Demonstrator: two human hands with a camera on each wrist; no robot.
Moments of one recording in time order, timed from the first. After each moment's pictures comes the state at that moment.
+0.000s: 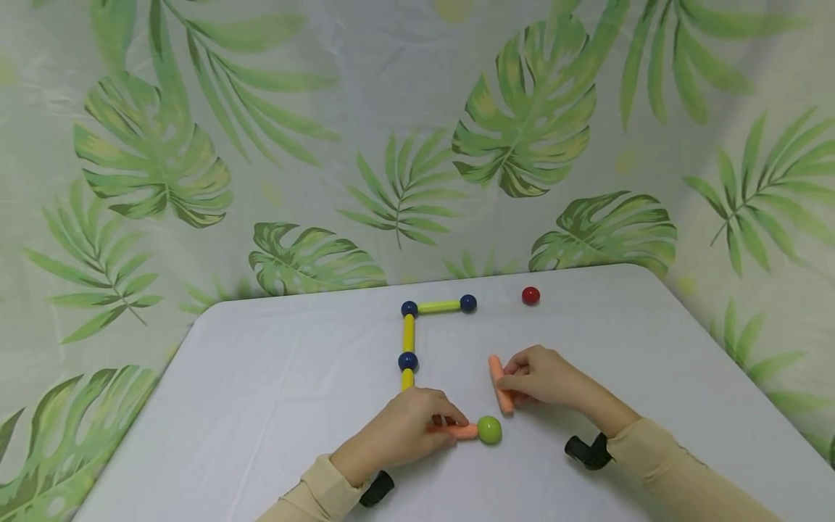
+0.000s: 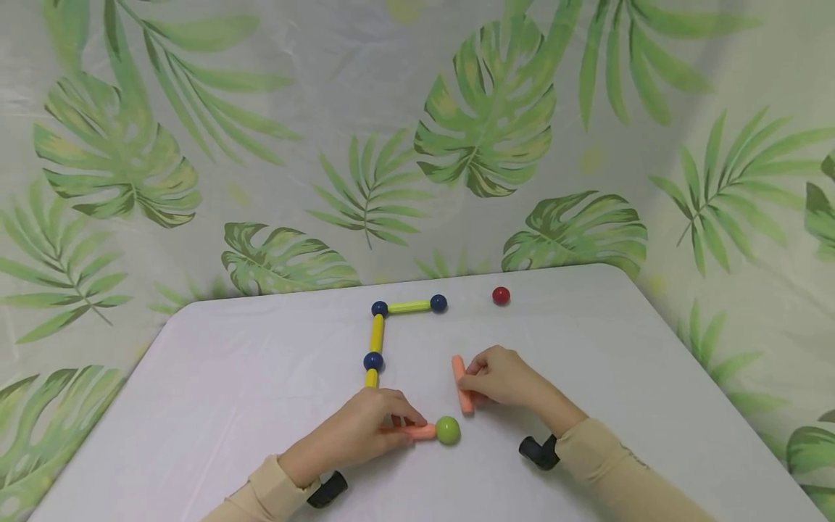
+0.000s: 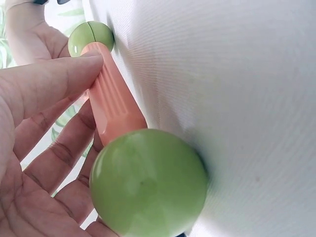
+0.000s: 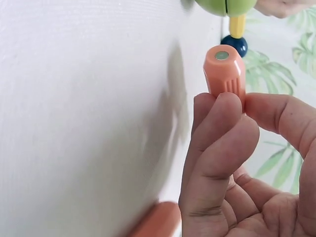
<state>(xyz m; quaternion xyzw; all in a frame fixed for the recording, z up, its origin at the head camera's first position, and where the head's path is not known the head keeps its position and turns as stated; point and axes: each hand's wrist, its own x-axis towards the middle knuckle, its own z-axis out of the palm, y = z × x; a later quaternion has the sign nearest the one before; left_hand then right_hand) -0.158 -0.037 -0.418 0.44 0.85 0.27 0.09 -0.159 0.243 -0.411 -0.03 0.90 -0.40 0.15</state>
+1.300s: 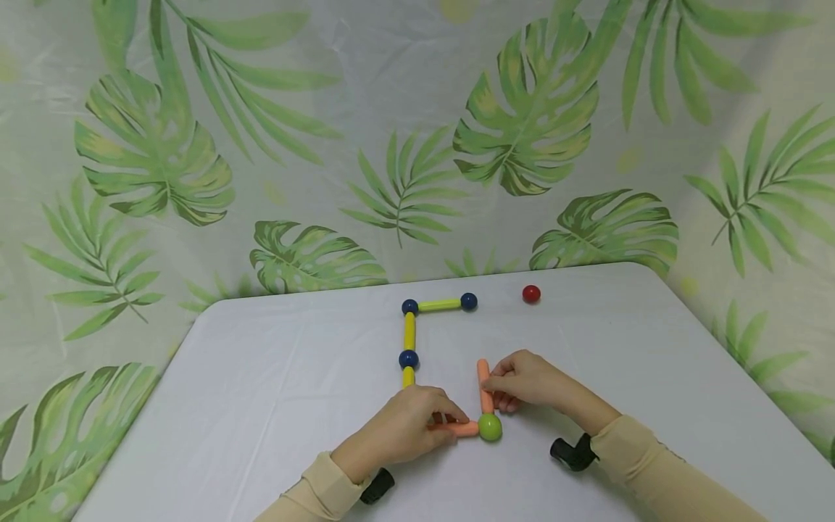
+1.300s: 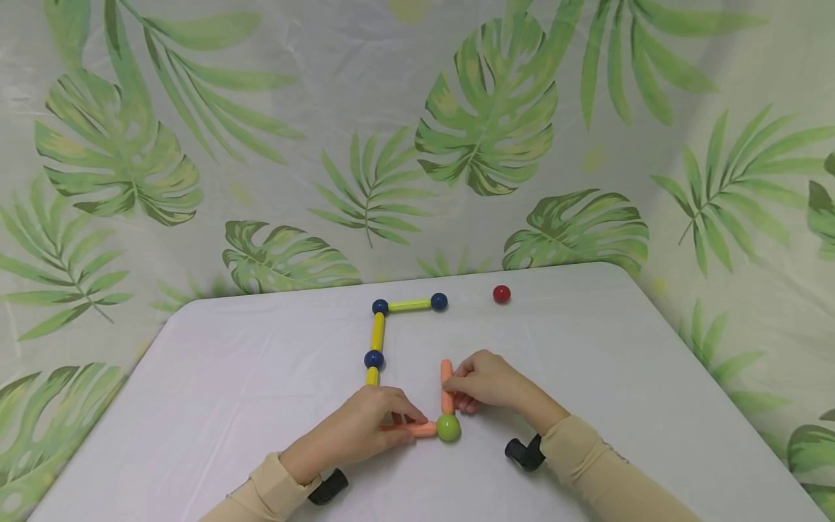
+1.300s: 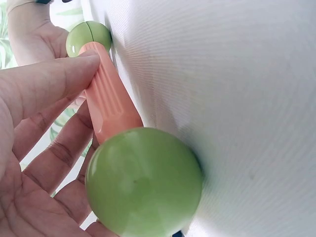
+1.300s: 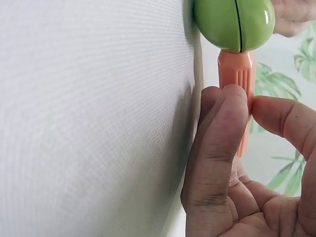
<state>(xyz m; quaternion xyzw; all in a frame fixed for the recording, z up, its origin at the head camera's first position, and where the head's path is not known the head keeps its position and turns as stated) -0.160 -0.036 -0.420 0.43 0.86 0.27 0.10 -0.164 0.222 -0.422 -0.02 0.86 -0.47 0.20</state>
